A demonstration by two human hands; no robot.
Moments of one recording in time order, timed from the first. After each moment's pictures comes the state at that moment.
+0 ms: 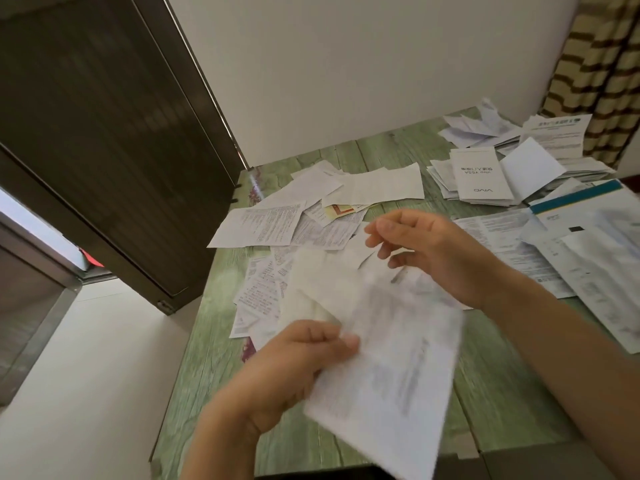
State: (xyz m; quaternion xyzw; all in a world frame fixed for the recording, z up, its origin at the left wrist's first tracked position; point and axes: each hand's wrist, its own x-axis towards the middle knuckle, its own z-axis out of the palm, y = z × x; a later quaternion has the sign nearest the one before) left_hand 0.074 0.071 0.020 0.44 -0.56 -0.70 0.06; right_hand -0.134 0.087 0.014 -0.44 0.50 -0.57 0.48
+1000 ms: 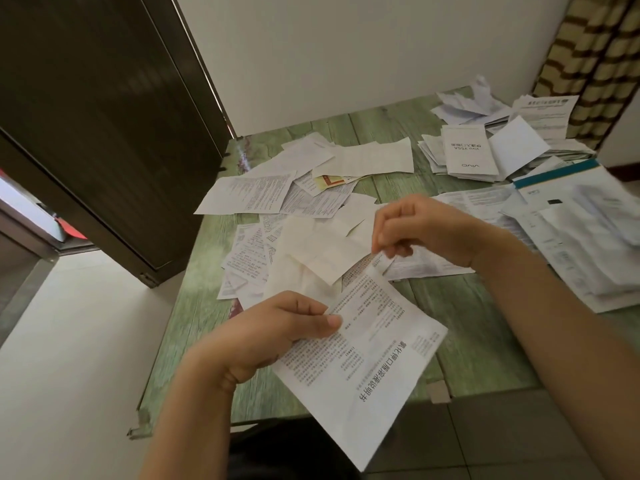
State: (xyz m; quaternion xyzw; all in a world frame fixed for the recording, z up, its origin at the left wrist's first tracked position) left_hand 0.083 0.074 0.030 0.41 -0.59 -0.70 -0.02; right_hand -0.148 0.092 0.013 -0.57 0.52 -0.39 0.50
